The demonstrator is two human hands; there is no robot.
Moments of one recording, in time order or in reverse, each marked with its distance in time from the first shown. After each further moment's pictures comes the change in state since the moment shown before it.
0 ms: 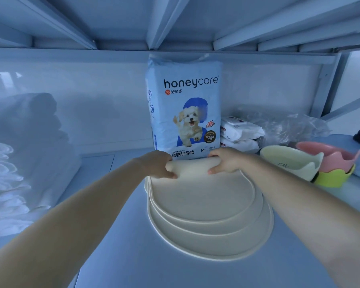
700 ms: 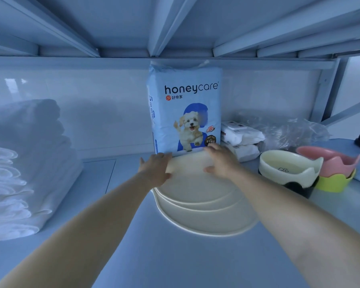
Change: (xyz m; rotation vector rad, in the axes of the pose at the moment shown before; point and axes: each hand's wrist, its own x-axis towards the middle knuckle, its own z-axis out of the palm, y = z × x) left_hand 0.003 -0.001 0.021 0.016 0.180 -0.150; right_hand 0.014 -0.009 0.017 -0.154 0.286 -0.033
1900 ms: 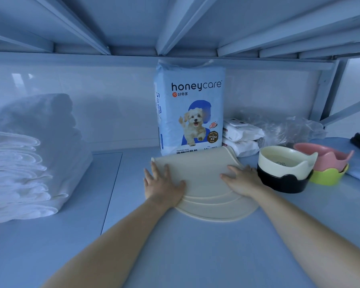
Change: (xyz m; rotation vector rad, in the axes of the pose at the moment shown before) left_hand -0.074 0.036 0.031 -0.287 -0.020 -0.320; right_hand -0.089 0.007 0.002 0.069 -0.255 0.382
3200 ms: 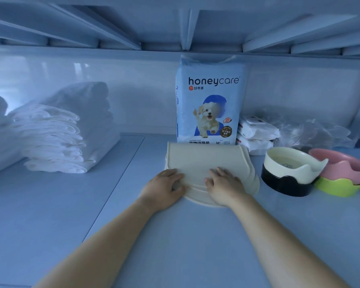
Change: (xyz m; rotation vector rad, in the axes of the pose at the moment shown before) left_hand -0.089 0.001 -0.010 -0.063 0.081 0.183; right_hand -0.048 -0.028 0.019 -0.037 -0.031 -0.386
